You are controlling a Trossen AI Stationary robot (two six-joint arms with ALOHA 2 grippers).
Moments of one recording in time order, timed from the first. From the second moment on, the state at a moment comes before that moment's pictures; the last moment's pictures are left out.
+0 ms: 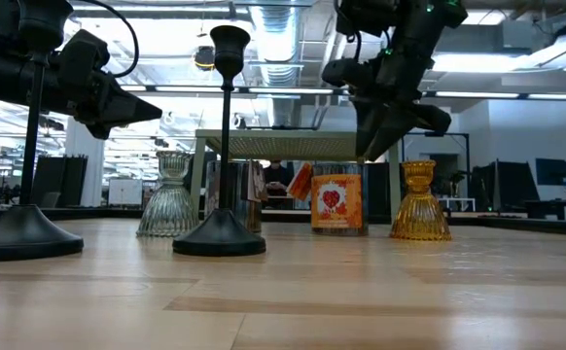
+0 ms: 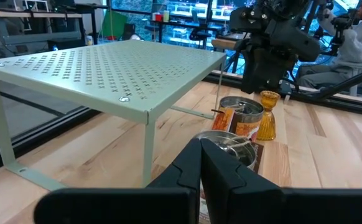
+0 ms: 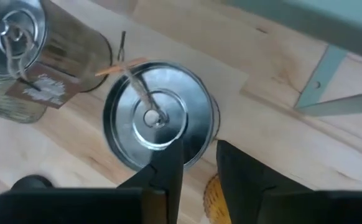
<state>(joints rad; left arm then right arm) 0.01 0.34 0.01 0.40 -0.34 -0.08 -0.05 1.60 1.13 -0.70 0.21 1.01</state>
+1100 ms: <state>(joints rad) 0.01 0.34 0.01 0.41 -0.34 -0.08 -0.01 1.65 1.14 -0.66 0.12 0.93</state>
